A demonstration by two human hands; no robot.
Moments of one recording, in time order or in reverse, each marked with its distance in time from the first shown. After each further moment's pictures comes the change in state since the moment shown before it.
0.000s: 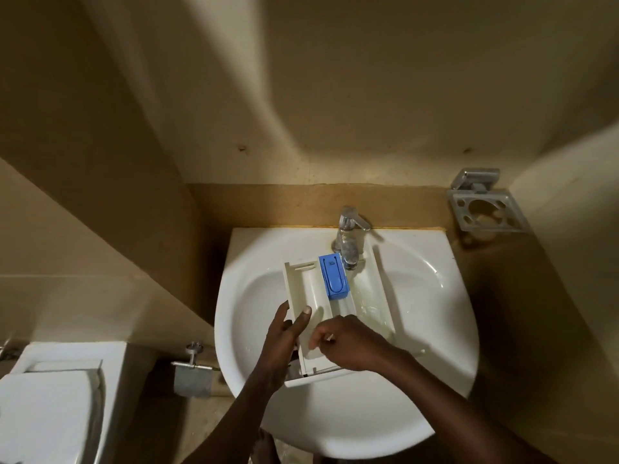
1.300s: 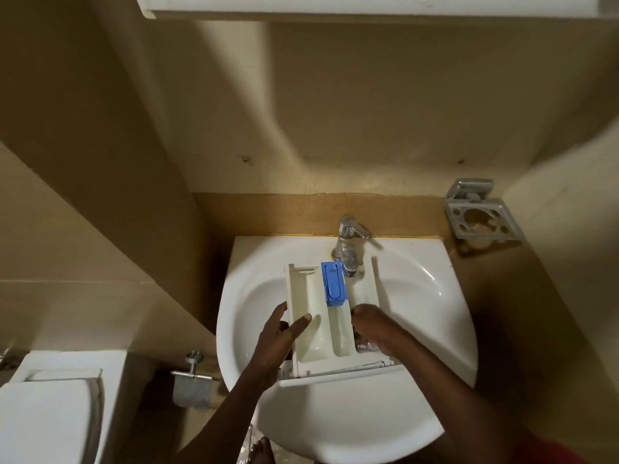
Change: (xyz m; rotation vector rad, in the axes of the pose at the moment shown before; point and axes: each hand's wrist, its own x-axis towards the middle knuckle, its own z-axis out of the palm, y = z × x) left_hand 0.002 0.013 -0.013 0.174 0.009 0.034; right_hand 0.040 0.042 -0.014 0.361 0.167 0.348
